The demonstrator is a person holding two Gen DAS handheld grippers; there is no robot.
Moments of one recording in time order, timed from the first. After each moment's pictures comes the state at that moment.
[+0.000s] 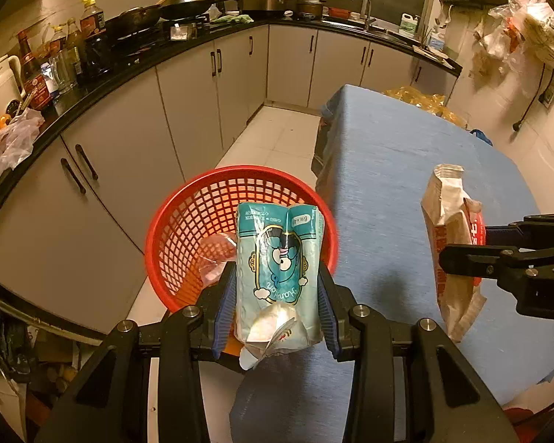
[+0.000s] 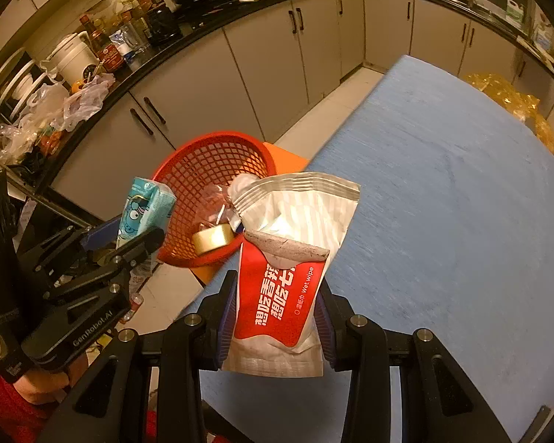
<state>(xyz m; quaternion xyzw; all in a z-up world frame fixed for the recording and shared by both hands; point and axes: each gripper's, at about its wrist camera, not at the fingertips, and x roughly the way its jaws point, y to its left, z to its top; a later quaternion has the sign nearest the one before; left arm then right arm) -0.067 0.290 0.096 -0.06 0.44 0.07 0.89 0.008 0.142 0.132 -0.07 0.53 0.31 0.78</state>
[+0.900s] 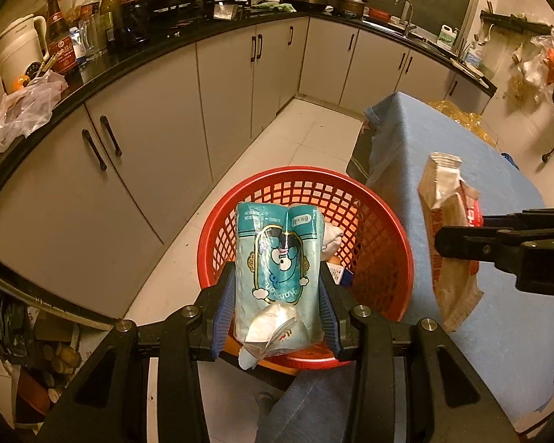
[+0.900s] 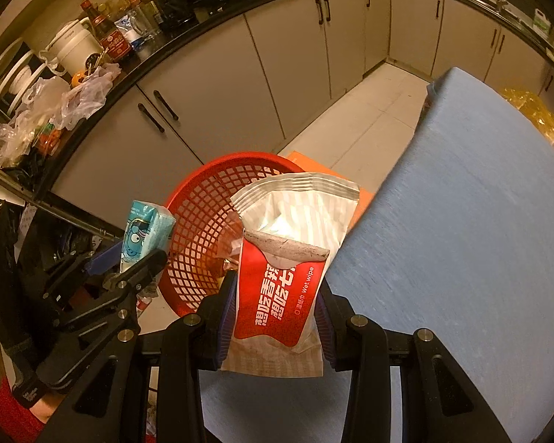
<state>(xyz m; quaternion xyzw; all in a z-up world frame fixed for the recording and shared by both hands) -0.053 0.363 0.077 -0.10 0.45 0.11 0.88 0.054 0.226 0.117 -0.09 0.55 0.33 0.76</state>
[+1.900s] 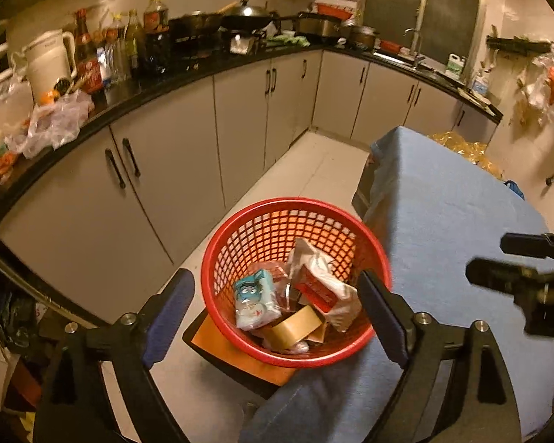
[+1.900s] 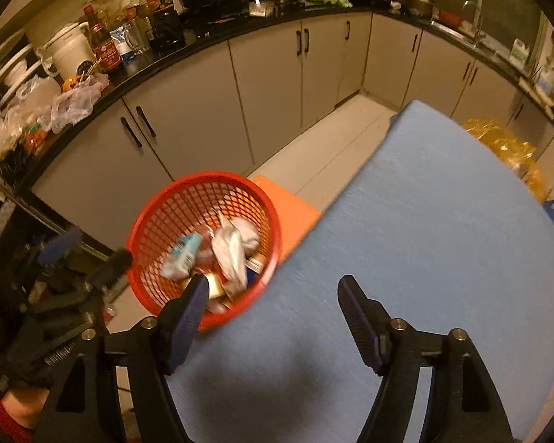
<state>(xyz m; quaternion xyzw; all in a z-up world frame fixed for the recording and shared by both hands) -0.077 0.330 0.111 -0.09 0.38 0.15 0.91 0.029 0.183 0.146 -0.13 0.49 0.29 0.81</state>
